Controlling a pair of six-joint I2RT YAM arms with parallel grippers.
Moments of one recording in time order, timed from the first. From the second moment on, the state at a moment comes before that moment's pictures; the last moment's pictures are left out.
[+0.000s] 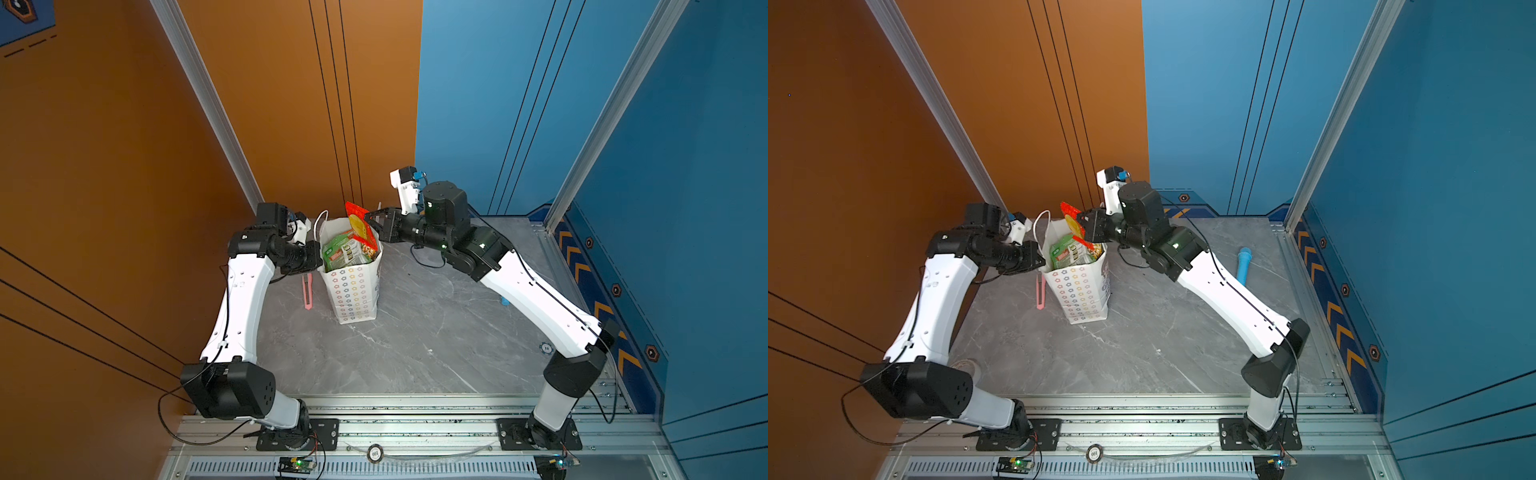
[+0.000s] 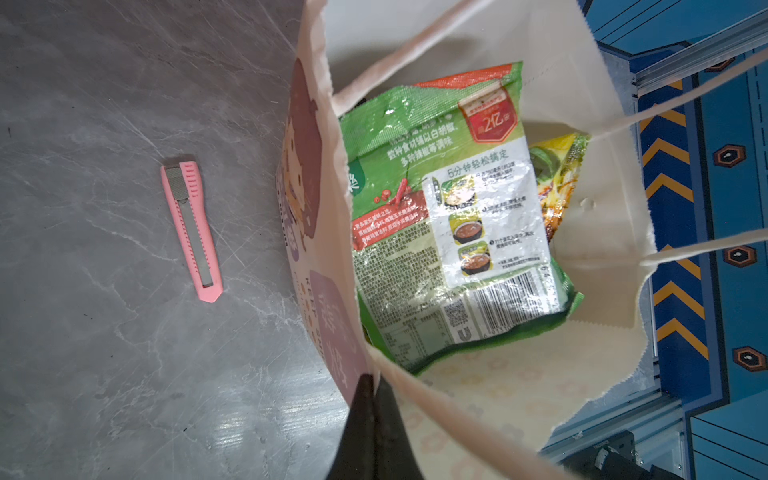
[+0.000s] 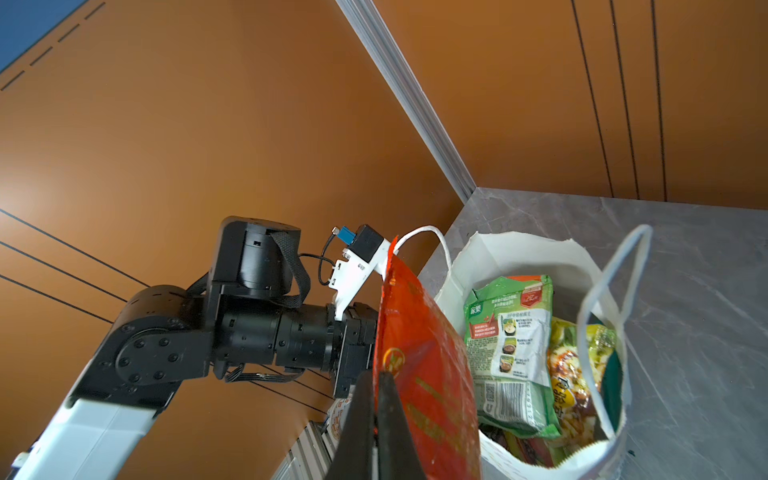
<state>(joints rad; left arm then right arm) 0.05 1.49 1.65 -1.18 0.36 -0.13 0.83 1.83 2.12 -0.49 -0.20 0.62</state>
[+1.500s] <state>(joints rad) 0.05 1.49 1.65 -1.18 0.36 -0.13 0.77 2.24 2.36 -0.57 -0.32 0.73</state>
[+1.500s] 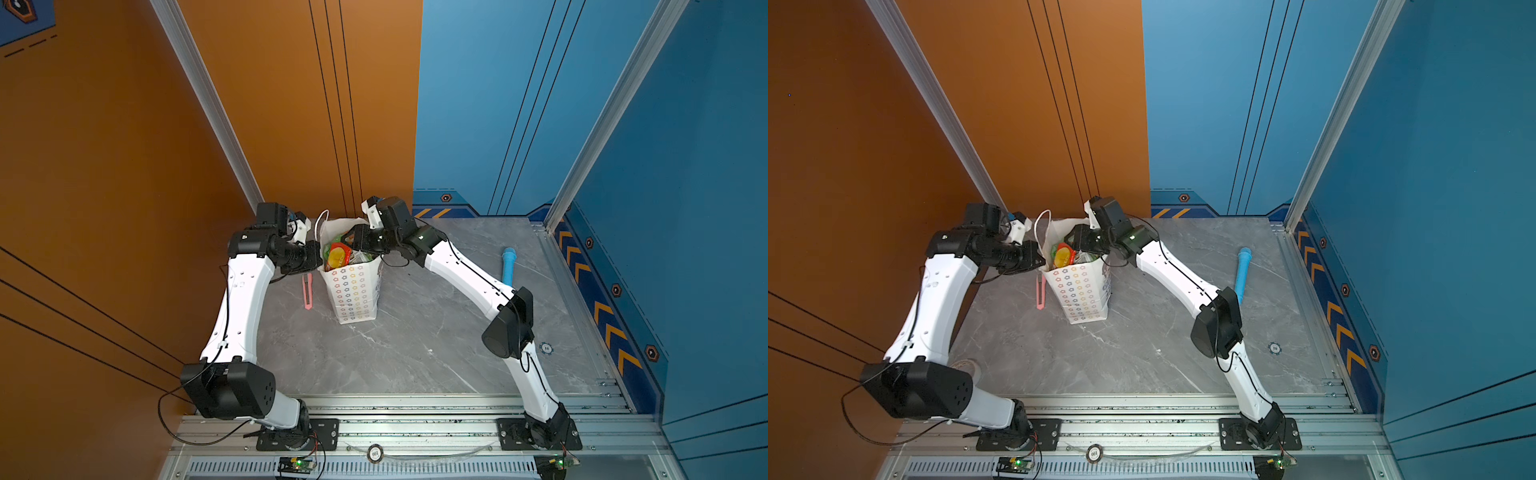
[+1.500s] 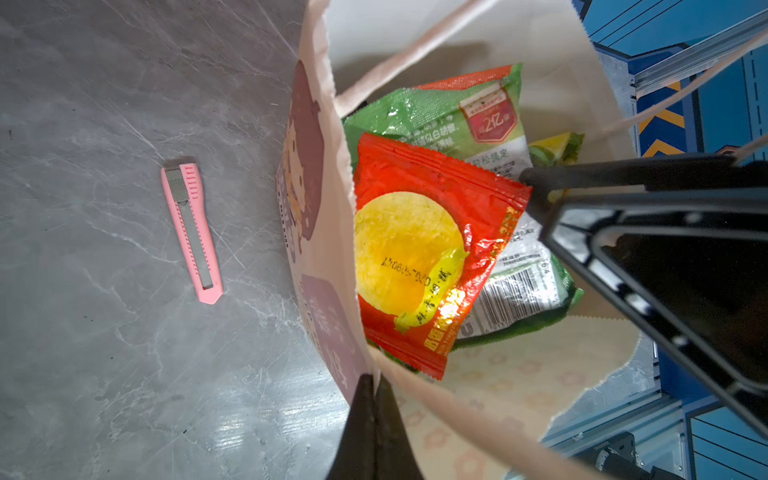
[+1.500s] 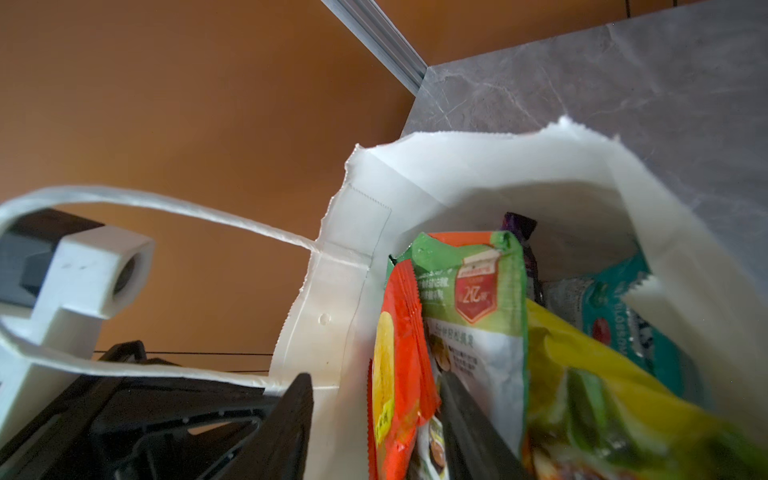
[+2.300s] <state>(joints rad) 0.05 1.48 1.65 -1.15 0.36 -0.16 0.67 1.48 1.49 -0.22 -0.01 0.52</state>
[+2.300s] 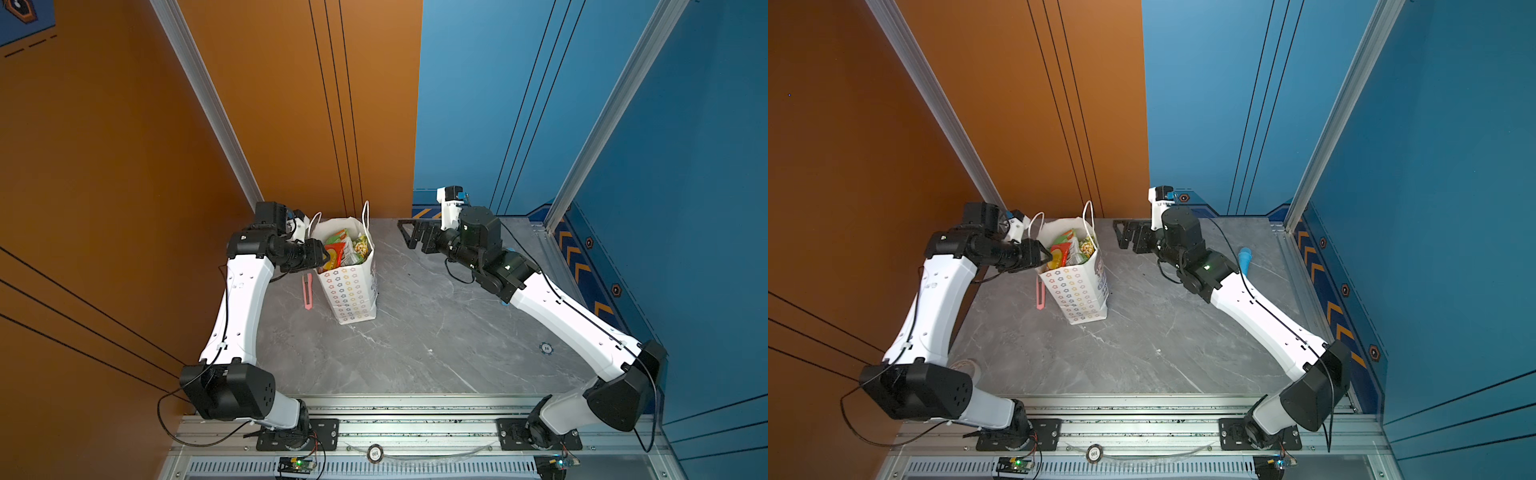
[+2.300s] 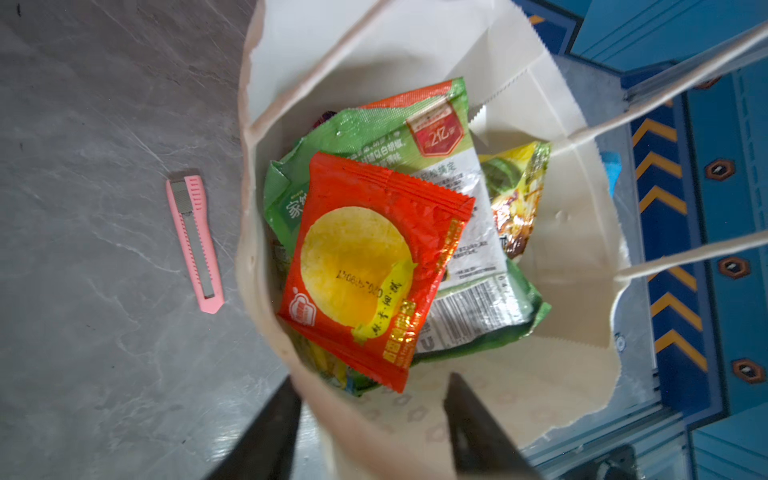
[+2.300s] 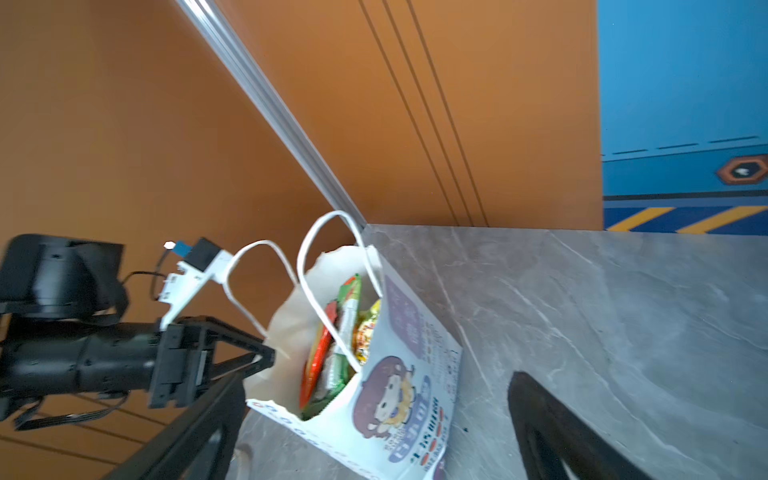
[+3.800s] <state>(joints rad) -0.10 0.74 0.35 0.12 -0.36 -0.38 0.39 1.09 0.45 0.24 0.46 0.15</state>
